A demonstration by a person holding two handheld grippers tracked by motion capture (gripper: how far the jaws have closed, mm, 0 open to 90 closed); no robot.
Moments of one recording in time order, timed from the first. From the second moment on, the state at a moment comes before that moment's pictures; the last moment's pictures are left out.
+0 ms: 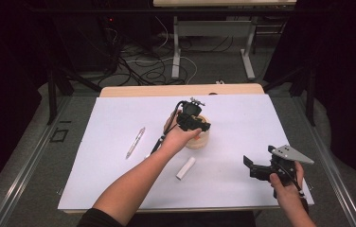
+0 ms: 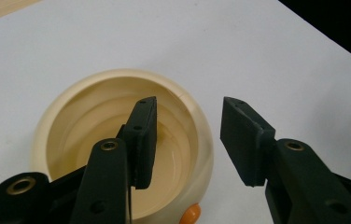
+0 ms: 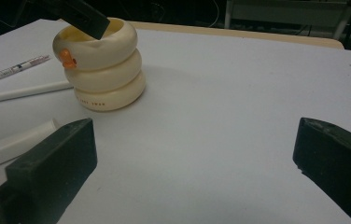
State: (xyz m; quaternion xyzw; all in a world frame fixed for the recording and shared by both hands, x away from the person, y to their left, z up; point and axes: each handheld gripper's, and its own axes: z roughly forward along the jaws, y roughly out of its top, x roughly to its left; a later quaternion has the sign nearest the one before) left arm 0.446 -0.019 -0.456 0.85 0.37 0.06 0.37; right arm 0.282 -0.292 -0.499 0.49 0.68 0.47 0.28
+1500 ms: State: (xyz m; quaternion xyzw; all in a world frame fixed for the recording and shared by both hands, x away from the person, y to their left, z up) left arm 0.402 0.053 -0.450 0.82 0.37 0.07 0.43; right arm 0.282 -0.292 -0.500 0.49 0.68 0.47 0.28
